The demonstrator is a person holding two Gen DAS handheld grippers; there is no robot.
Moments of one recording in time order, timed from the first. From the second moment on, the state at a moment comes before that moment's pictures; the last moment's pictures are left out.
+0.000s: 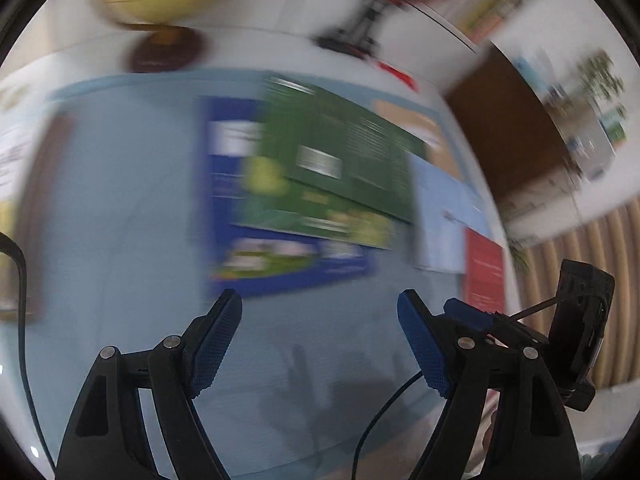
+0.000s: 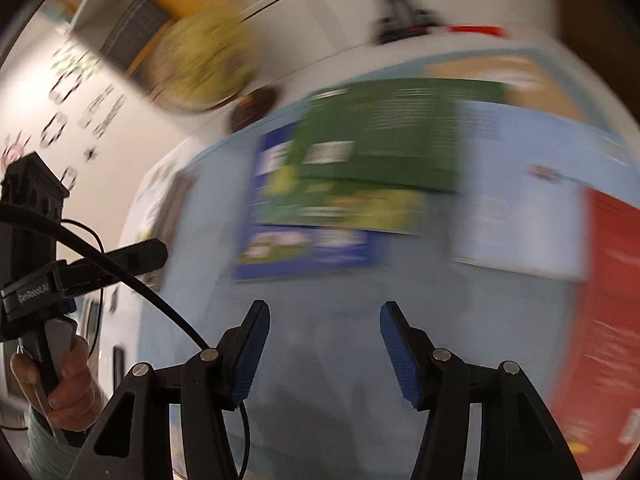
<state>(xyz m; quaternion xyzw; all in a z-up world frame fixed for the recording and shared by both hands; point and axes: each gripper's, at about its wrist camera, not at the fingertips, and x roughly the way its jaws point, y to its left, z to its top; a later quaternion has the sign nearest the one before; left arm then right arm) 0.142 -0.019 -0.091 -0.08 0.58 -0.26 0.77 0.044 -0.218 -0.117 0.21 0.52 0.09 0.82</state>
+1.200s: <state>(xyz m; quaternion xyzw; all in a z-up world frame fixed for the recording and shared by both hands) 0.070 -0.253 -0.169 -0.05 0.63 -0.40 0.67 -0.072 -0.451 -0.166 0.27 0.48 -0.08 0.83</state>
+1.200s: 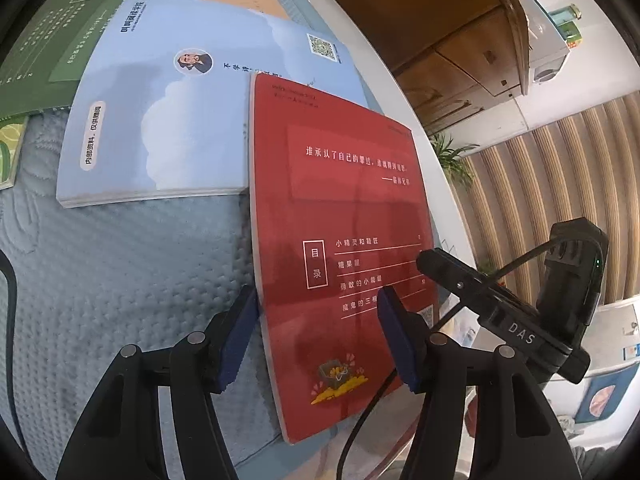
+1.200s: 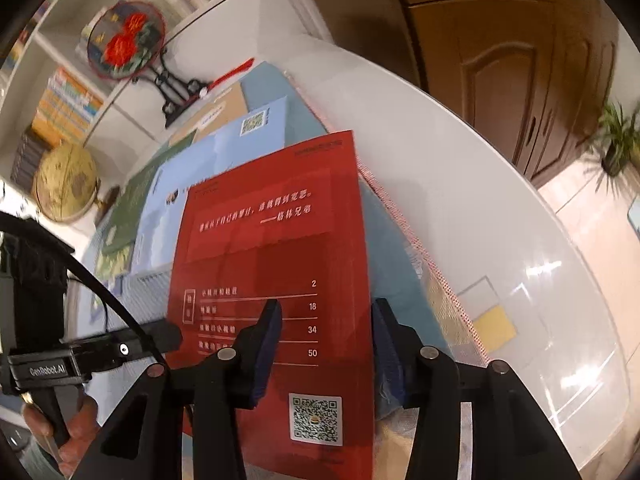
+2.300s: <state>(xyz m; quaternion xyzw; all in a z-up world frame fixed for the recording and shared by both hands) 0.103 0.018 -0.130 -0.25 0.56 -0.16 0.78 -0.013 -0.271 -0.090 0.41 0.45 0.39 0.70</state>
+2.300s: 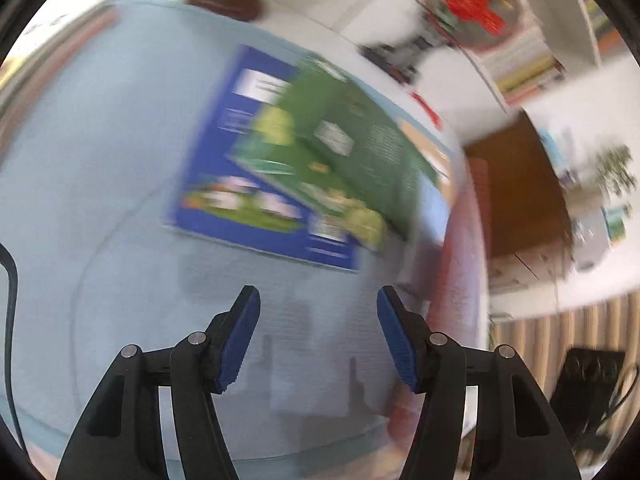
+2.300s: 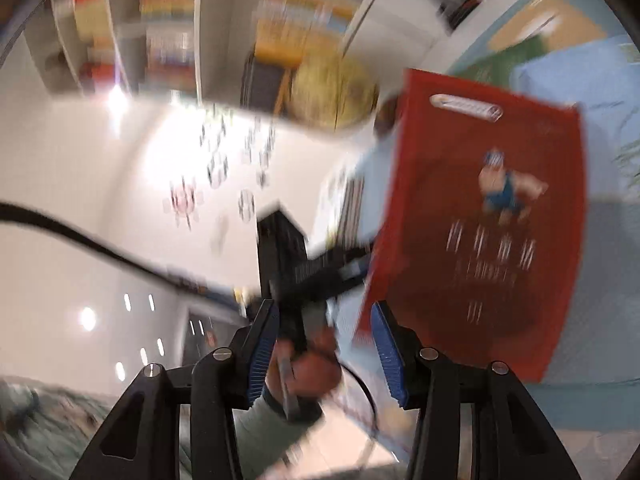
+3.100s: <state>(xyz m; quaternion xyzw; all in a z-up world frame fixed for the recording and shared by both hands) 0.109 -0.022 -0.166 -0.13 0.59 -0.18 0.77 0.025 -0.231 -0.153 0.15 0.58 0.21 0.78</state>
